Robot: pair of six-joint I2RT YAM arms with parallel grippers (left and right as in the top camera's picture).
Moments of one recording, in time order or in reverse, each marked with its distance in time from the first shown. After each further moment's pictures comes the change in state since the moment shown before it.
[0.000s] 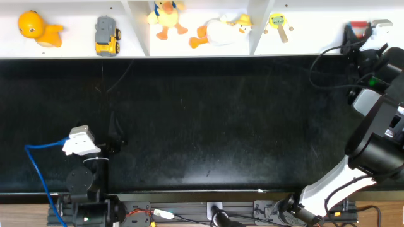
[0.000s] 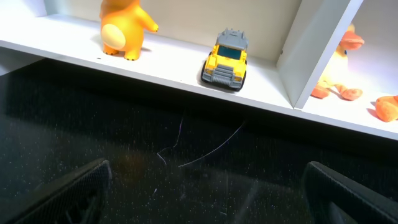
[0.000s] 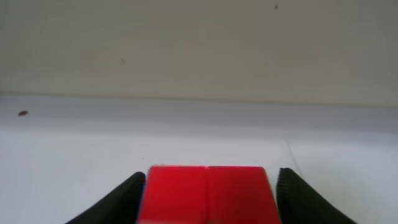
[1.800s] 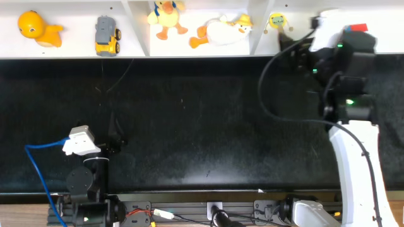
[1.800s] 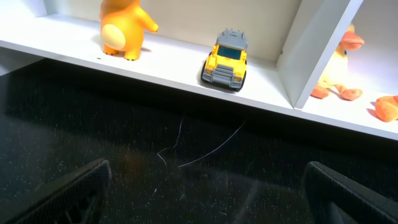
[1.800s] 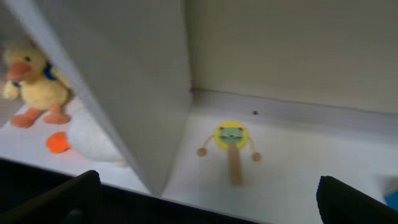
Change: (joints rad) left arm 0.000 0.000 0.000 0.000 0.000 0.000; right arm 0.489 -0.773 0.014 -1.061 0.292 0.028
